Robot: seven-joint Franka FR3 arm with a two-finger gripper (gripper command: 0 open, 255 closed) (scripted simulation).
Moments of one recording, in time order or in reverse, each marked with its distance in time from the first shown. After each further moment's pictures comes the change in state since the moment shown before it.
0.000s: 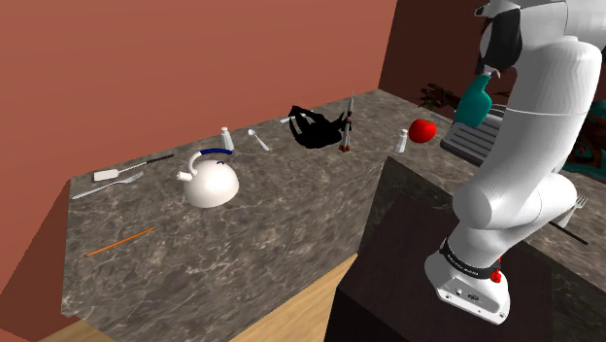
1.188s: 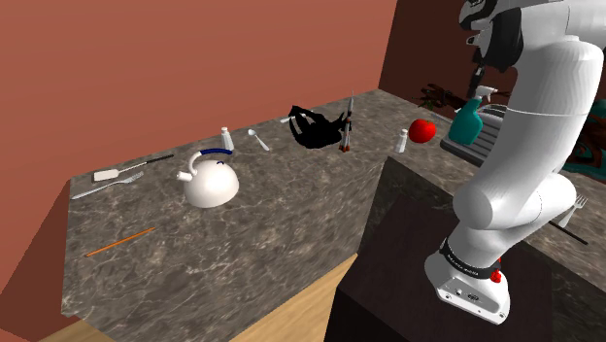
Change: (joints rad) arm 0.015 -0.010 0.002 -0.250 -0.006 0.239 -0.016
